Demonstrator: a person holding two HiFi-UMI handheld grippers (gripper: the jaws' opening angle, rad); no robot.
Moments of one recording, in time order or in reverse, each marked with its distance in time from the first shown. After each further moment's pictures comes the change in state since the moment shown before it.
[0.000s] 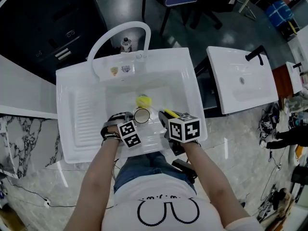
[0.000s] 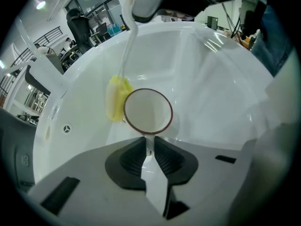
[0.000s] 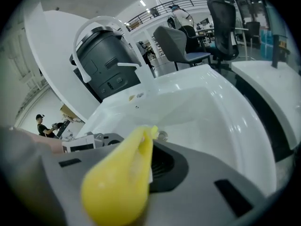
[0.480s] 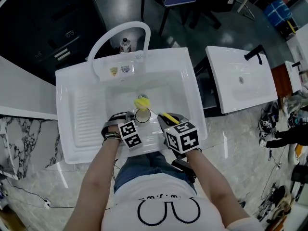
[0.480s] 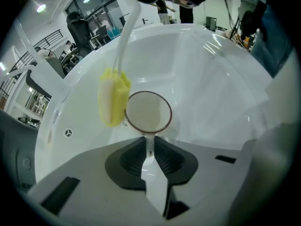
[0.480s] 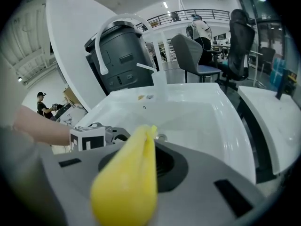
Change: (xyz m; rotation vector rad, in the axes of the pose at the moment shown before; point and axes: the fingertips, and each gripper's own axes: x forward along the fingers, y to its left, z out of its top) left arm -0.001 0.002 0.006 0.013 -0.025 0.014; right arm -0.019 0.025 0.001 -0.206 -0.001 -0.043
